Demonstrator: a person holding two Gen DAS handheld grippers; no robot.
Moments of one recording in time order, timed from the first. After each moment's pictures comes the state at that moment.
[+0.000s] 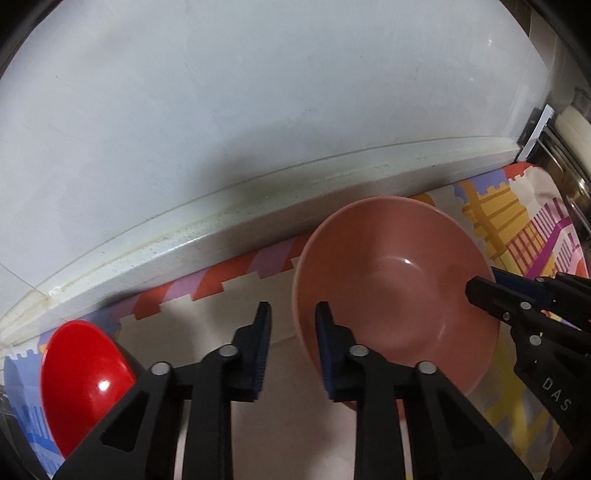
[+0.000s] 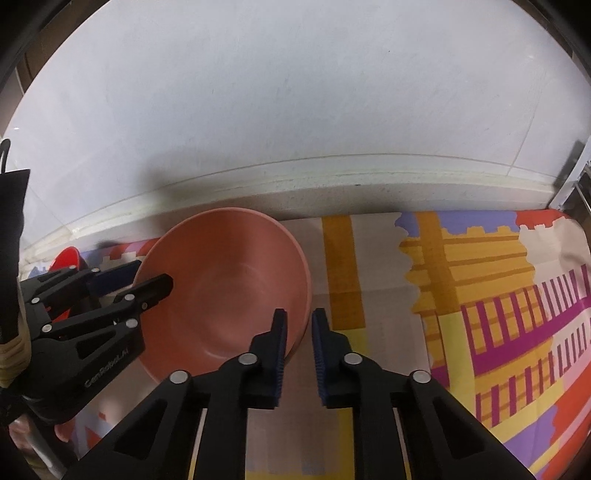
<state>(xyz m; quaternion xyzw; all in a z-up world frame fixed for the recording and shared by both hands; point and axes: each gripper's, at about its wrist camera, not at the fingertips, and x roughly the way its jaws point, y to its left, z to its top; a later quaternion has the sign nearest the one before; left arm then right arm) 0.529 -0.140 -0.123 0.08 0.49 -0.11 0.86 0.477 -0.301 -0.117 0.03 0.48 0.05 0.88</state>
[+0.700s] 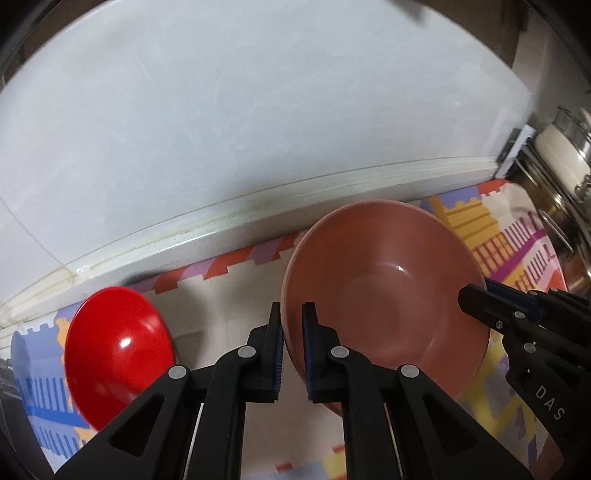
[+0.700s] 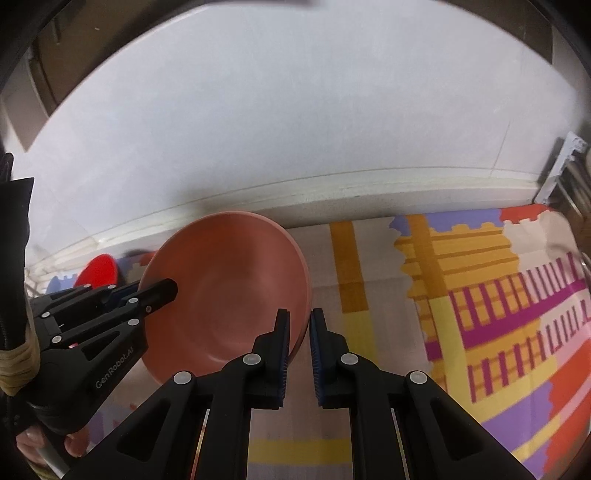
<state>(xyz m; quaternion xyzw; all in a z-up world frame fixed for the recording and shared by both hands) 0.475 -0.134 -0.074 0.06 0.47 -0.11 0.87 0.437 -0.303 -0.079 0.06 0.46 0.05 0.89</state>
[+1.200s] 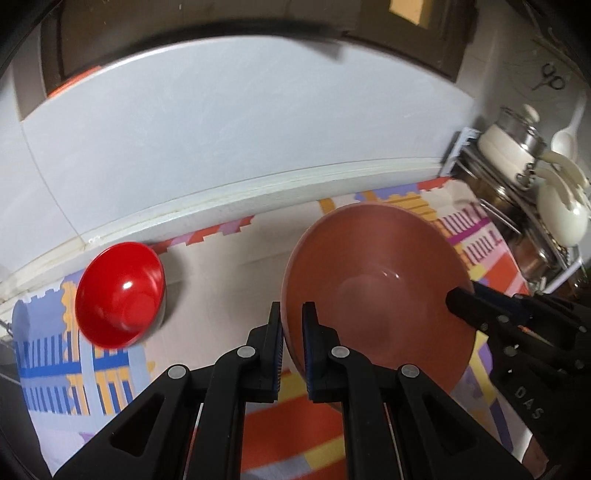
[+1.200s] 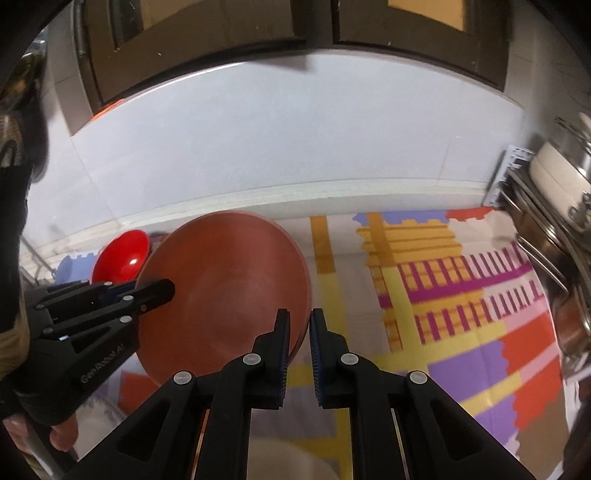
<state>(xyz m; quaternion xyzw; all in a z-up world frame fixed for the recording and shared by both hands) 0.379 -0.148 -0.035 0.04 0.44 -0.16 0.88 0.341 -0.303 -0.034 0.02 0.42 0.02 0.91</state>
